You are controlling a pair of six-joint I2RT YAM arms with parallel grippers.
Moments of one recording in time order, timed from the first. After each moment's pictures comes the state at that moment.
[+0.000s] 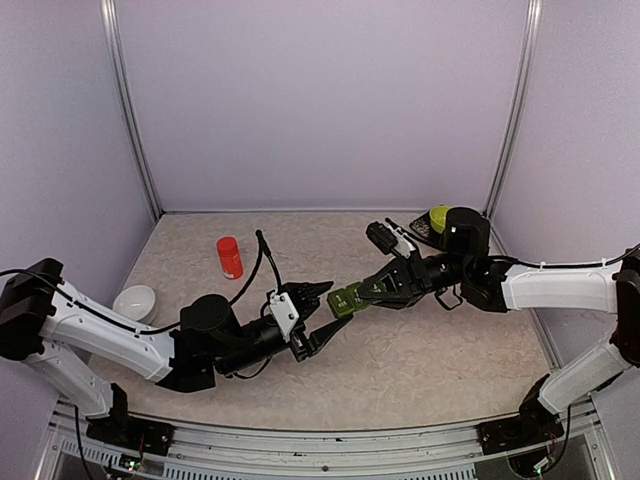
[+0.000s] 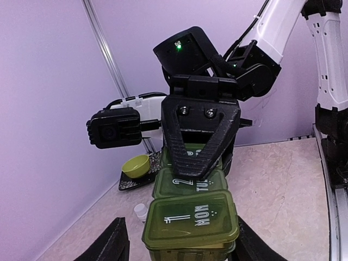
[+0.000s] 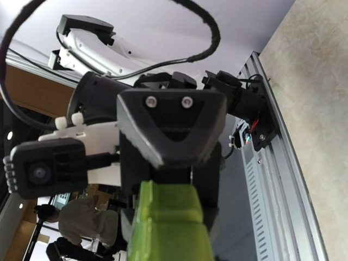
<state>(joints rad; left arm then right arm) -1.27 1.51 0.62 1.02 -0.19 0.40 0.69 1.41 0.78 0.53 -1.18 1.02</state>
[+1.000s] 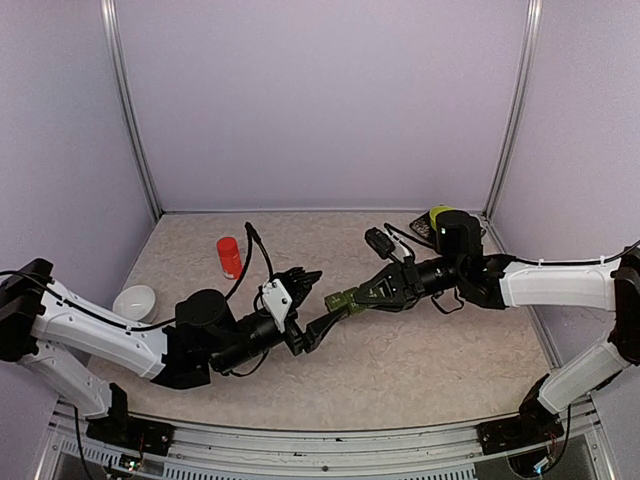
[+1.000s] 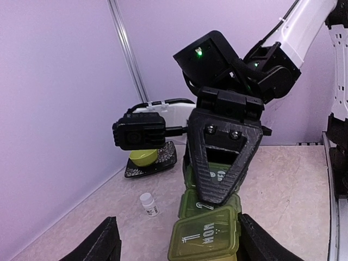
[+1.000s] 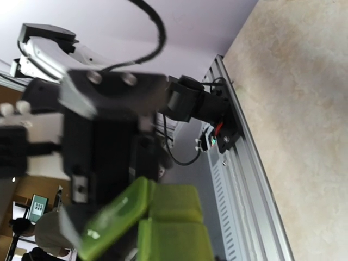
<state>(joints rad) -1.26 1.47 0.63 0.96 -0.27 0.32 0.69 1.43 0.81 0.35 -1.11 0.87</state>
